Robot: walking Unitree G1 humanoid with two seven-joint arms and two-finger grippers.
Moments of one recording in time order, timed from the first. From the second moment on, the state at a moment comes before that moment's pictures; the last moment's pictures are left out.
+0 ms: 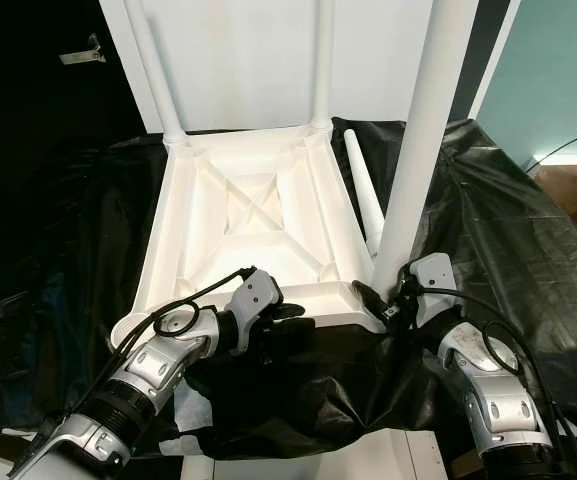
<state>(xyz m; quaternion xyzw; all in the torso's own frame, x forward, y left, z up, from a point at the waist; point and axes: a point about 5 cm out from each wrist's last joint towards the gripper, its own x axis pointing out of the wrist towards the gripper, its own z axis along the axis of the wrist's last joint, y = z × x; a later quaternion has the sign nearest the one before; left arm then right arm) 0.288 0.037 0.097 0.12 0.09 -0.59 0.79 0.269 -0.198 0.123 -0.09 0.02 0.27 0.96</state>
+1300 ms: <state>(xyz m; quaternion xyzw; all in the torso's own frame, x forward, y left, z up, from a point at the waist) 0.288 0.033 0.099 0.11 0.09 -0.59 0.79 0.275 -0.160 0.111 -0.01 -0.04 -0.09 1.00</state>
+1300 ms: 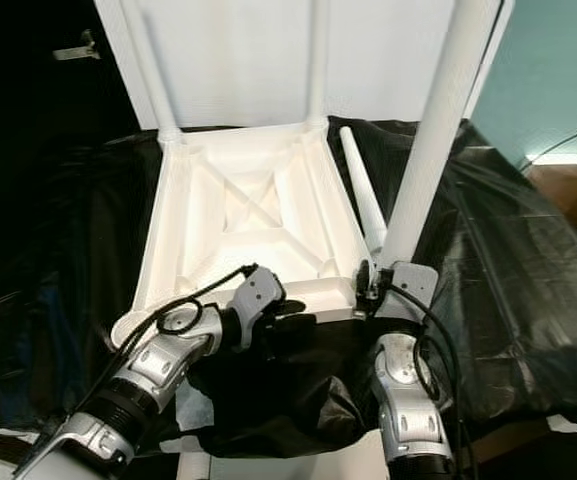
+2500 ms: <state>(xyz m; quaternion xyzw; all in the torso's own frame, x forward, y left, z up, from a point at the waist) 0.289 0.032 0.098 0.12 0.09 -0.59 0.79 0.271 -0.199 0.113 -0.12 0.02 0.24 0.96</state>
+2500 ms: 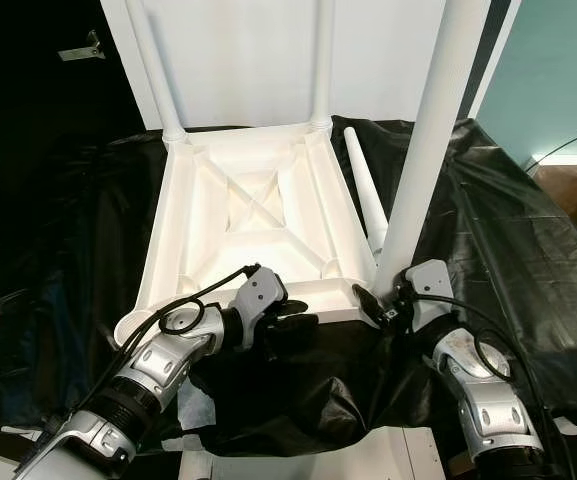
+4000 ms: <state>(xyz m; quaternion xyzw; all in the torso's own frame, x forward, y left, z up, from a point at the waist) 0.291 0.032 0.098 0.11 0.09 -0.59 0.80 0.278 -0.171 0.111 -0.15 -0.01 0.11 0.98</state>
